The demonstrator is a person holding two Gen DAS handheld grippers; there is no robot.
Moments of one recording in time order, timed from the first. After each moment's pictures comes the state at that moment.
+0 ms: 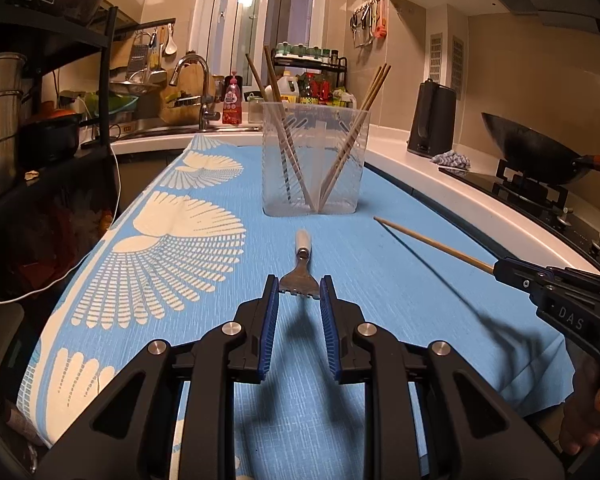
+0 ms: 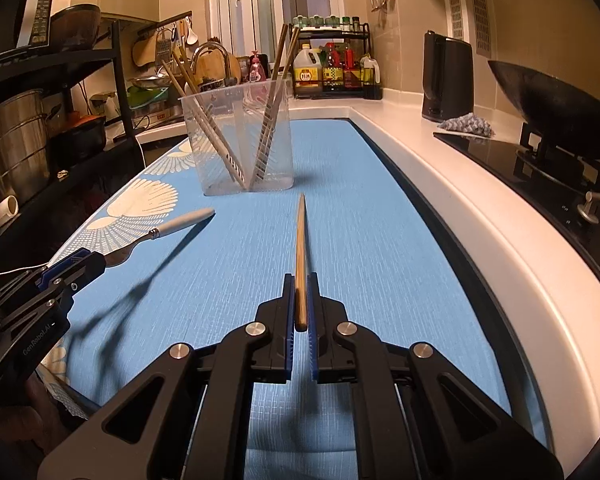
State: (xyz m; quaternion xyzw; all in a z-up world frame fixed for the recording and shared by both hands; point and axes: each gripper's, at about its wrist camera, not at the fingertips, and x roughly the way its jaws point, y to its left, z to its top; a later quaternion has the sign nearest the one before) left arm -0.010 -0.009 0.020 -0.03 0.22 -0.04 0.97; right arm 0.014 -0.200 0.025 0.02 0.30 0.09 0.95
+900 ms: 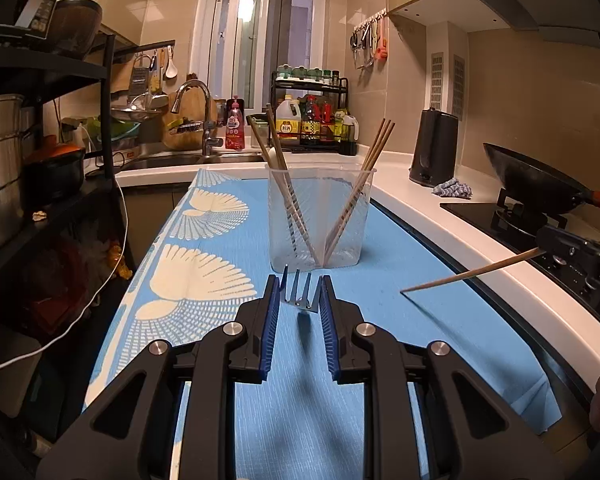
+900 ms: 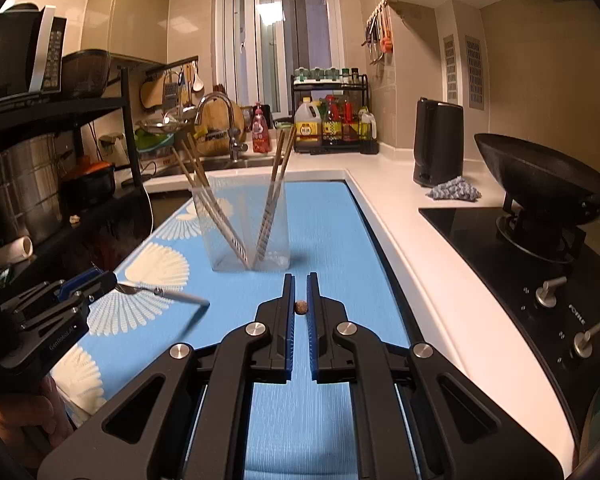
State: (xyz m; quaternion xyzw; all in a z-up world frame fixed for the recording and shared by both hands) left arm 0.007 -0.003 0.089 -0.02 0.21 -0.03 0.98; right arm 0.011 -0.225 0.122 0.03 0.23 0.09 0.97
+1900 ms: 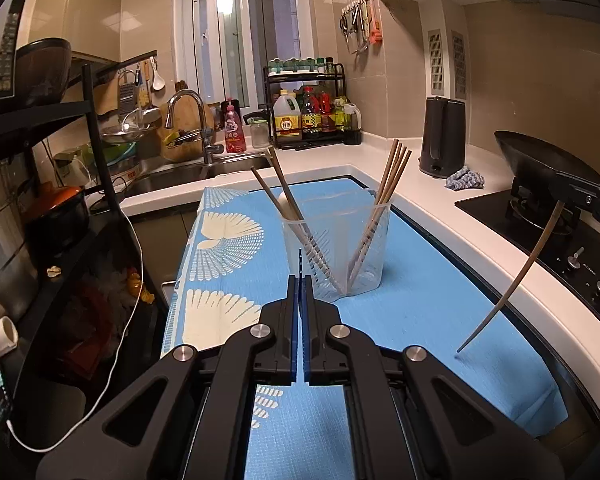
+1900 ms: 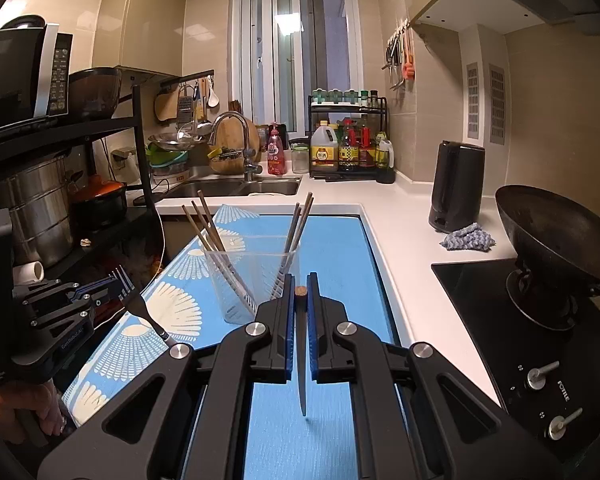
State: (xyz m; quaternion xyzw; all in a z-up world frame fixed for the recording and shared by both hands) left arm 0.049 -0.001 0.155 0.05 0.25 -0.02 0.97; right arm 0.053 -0.216 0.195 0.01 0.22 0.12 0.97
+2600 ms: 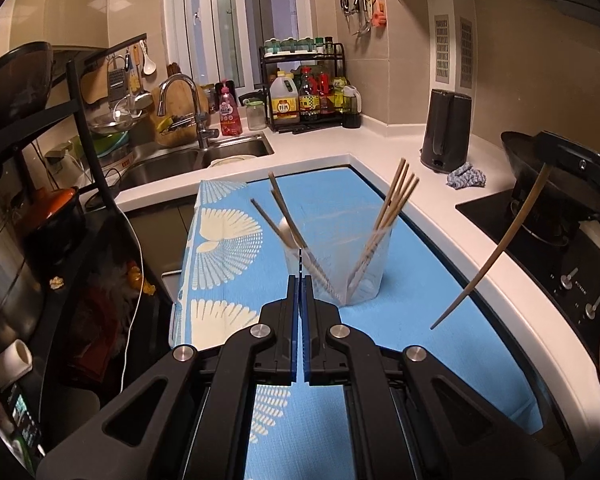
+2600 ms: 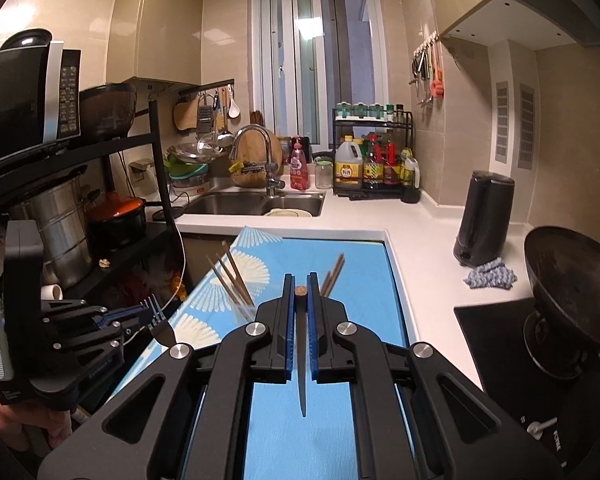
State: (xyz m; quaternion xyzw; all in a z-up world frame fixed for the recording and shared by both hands) left arm 0.090 0.003 0.209 0.05 0.30 -0.03 0.95; right arm 0.101 -0.192 0.267 0.01 0.21 0.17 0.96
